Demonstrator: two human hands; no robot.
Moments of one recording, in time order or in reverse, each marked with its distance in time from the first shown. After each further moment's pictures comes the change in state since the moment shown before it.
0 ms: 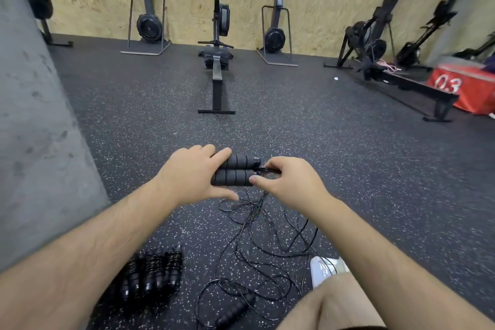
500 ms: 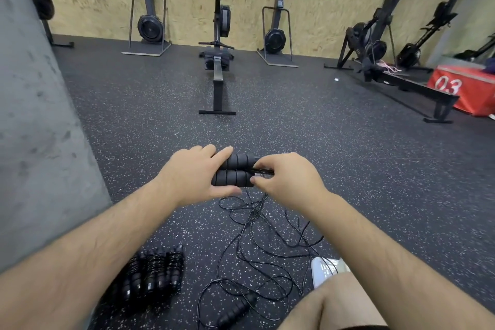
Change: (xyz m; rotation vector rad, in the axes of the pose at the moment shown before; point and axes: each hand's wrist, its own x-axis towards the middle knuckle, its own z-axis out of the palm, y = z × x) left_hand -0.005 -0.001 -0.001 -0.042 0.070 0.002; right_hand -0.003 -0.027 -0.014 -0.161 -0.052 -0.103
